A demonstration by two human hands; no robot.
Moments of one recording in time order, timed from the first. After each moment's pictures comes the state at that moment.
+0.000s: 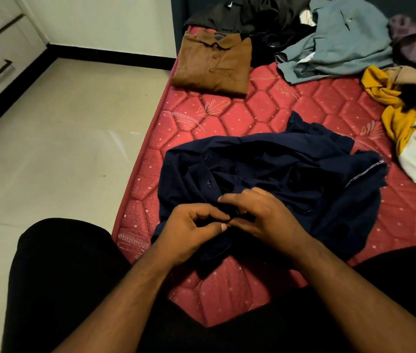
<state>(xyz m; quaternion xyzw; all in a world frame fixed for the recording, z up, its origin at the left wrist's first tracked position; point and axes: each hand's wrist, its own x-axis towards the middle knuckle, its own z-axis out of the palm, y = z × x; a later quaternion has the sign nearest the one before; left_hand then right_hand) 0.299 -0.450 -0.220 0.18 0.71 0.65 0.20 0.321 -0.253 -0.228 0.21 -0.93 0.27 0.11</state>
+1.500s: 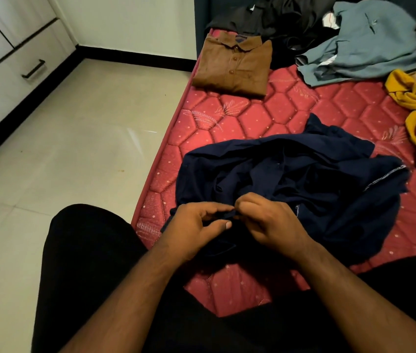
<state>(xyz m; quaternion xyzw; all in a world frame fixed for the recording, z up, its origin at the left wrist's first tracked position) 0.310 -0.471 -0.212 0.20 0.80 0.55 0.17 0.333 -0.274 -0.217 0.25 -0.93 0.26 0.11</state>
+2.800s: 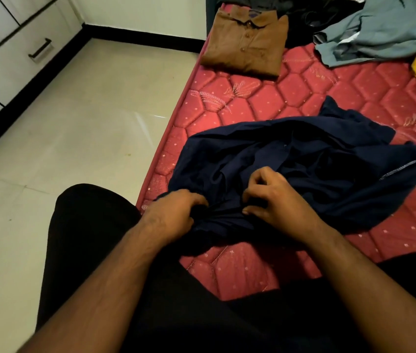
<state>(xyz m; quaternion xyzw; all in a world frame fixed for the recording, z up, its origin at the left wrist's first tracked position) 0.295 -0.502 -0.219 0.17 0.94 0.16 0.25 0.324 -0.268 -0.231 0.18 -0.94 0.28 -0.03</state>
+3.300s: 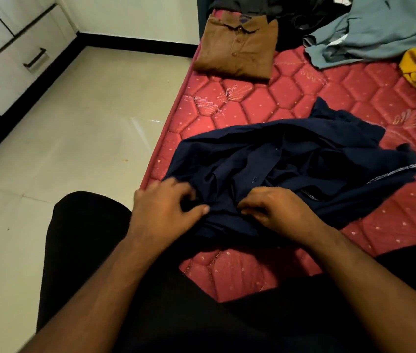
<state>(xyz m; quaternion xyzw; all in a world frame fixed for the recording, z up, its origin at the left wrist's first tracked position) 0.304 -0.501 -0.197 0.16 0.98 0.15 0.05 0.331 -0.260 -0.220 0.20 -0.95 0.24 -0.04</state>
